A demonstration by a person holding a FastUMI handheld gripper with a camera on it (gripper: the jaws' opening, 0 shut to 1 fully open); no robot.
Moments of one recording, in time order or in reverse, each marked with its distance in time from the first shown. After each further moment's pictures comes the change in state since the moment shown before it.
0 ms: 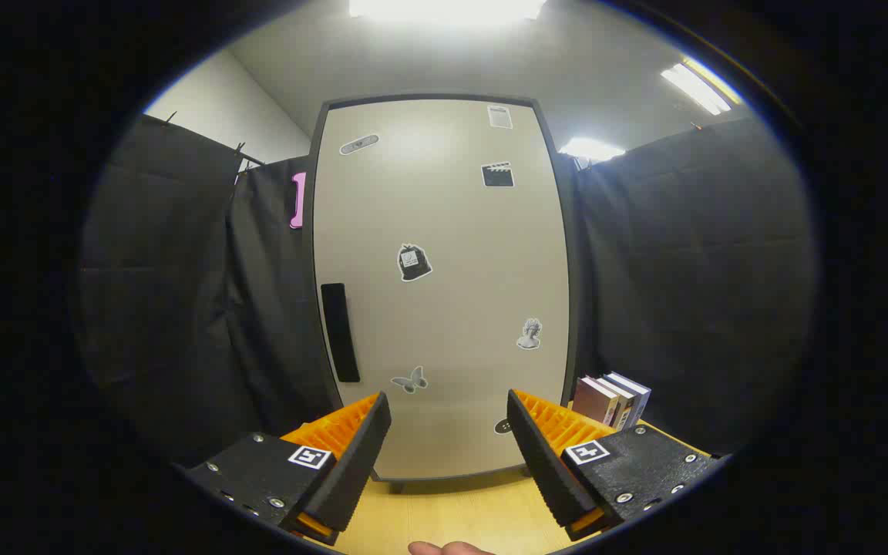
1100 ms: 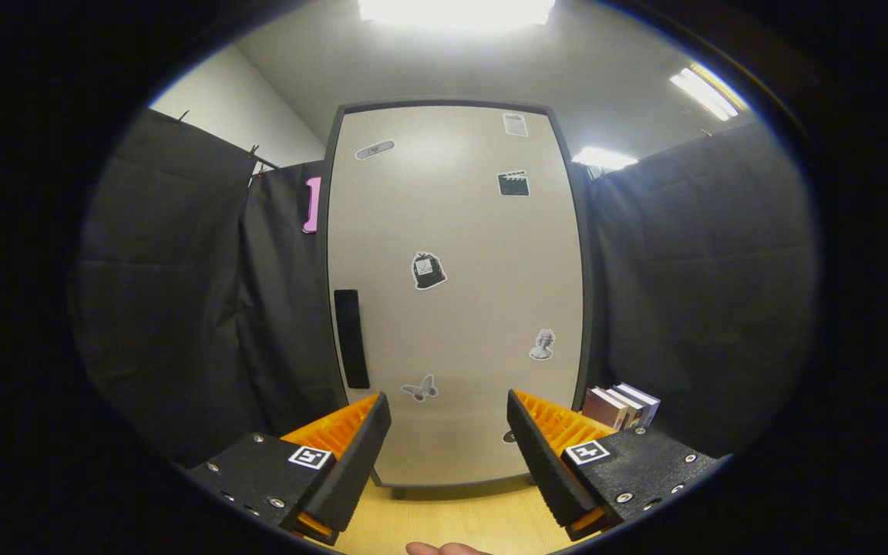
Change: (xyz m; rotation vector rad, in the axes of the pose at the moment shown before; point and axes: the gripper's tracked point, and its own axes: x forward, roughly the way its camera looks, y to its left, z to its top) arm 0.003 0.008 0.014 -0.028 -0.042 0.044
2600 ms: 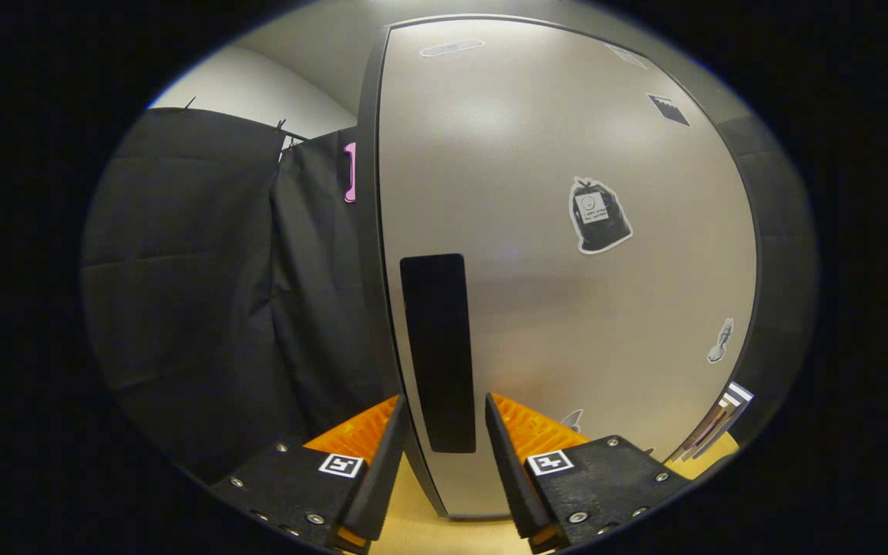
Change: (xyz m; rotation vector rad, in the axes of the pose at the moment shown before) arm 0.157 0.126 -0.029 0.014 0.121 0.219
